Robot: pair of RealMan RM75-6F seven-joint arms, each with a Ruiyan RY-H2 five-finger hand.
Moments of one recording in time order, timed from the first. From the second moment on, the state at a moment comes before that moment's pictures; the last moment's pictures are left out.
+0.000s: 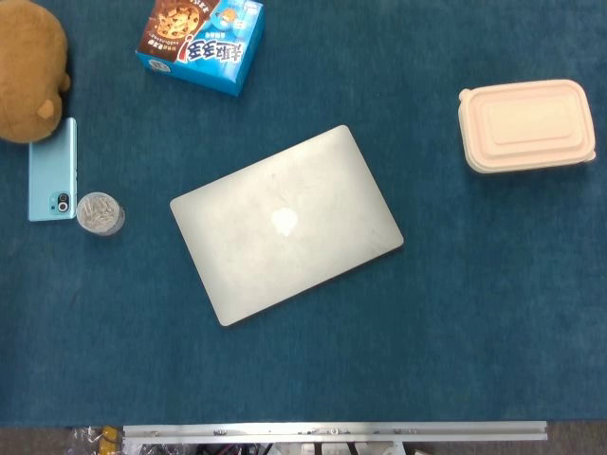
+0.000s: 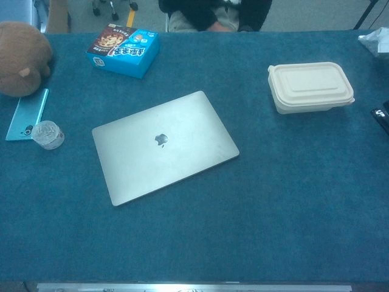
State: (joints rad) left arm 0.03 -0.92 0.02 -1.75 1.59 1.58 -0.07; right arm 0.05 -1.10 0.06 -1.82 -1.55 1.54 -0.21
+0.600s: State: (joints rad) left arm 0.00 -0.91 0.03 -1.76 1.62 1.54 -0.08; right arm 0.04 -1.10 0.07 -1.82 -1.56 1.56 -0.19
